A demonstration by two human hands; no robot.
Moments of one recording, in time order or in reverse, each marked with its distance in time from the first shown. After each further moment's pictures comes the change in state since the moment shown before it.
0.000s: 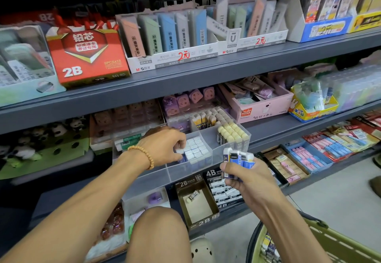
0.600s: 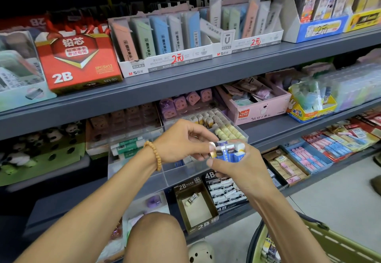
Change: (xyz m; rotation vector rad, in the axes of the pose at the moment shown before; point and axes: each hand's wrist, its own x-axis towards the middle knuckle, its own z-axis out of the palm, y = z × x) left_hand 0.005 0.055 -0.022 -1.068 -0.073 0.006; right_hand 0.007 -0.018 0.010 -0.246 -0.077 -0.246
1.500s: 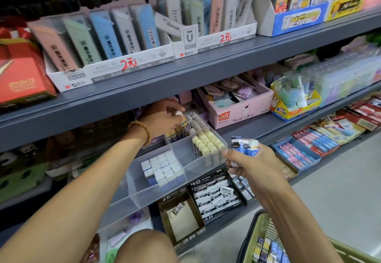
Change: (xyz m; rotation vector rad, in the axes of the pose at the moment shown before) left_hand 0.109 -0.017 -0.025 0.404 0.429 -0.019; right_hand 0.038 0.008 -0.068 0.095 0.170 0.073
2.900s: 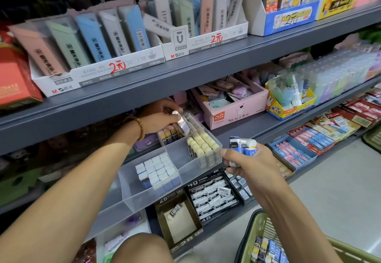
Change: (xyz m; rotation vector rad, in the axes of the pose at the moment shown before) left_hand 0.015 0.001 0.000 -0.119 -0.174 -0.069; right_hand 0.005 0.001 -0.007 0.048 0.004 0.026
